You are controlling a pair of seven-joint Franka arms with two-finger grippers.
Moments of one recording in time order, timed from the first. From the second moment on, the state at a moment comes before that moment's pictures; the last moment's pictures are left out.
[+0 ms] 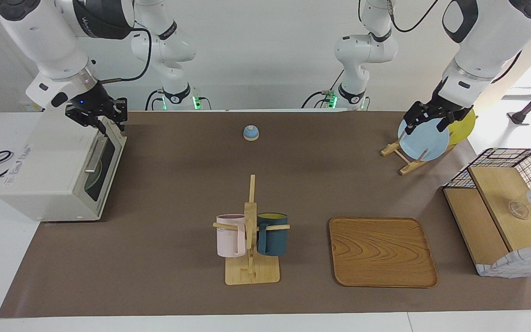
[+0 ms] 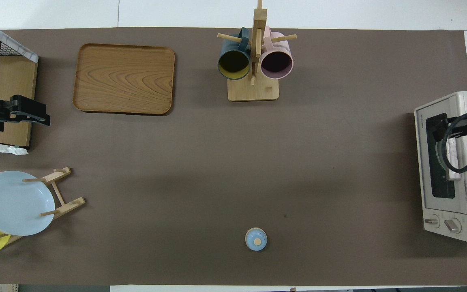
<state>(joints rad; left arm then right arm) -0.09 0.02 -0.01 -1.57 -0.03 1.55 -0.13 -0.05 0.01 0.02 -1.59 -0.02 1.48 -0.21</state>
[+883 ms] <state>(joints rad) -0.09 0.02 -0.01 -1.57 -0.03 1.55 -0.13 -0.16 -0.07 0.01 -1.94 -0.10 1.83 -0.27</state>
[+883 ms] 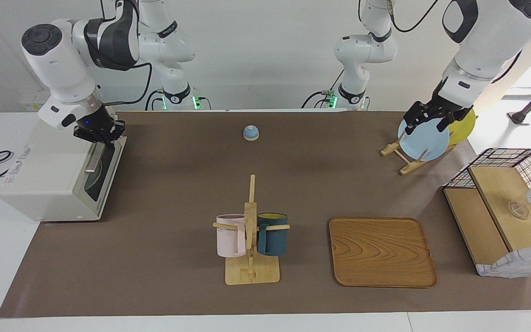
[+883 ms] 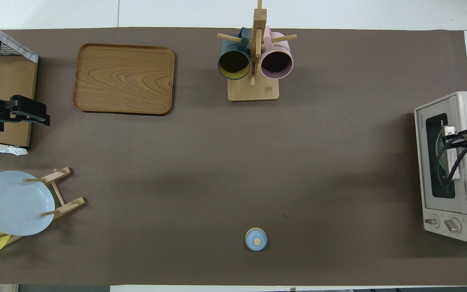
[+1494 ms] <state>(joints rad) -0.09 0.02 -0.01 -1.57 -0.03 1.55 -0.13 -0.23 -0.05 0.01 -1.99 -0.09 1.89 -0.34</state>
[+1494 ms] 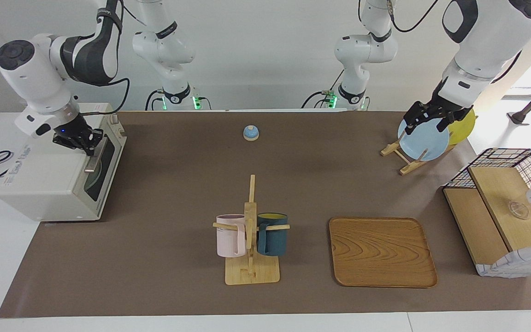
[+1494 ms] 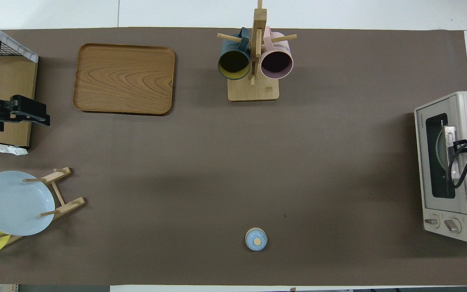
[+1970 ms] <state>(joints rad) -0.09 0.02 -0.01 -1.57 -0.03 1.55 -0.13 -0.22 -0.06 0.01 -2.03 -0.09 1.93 -0.32</state>
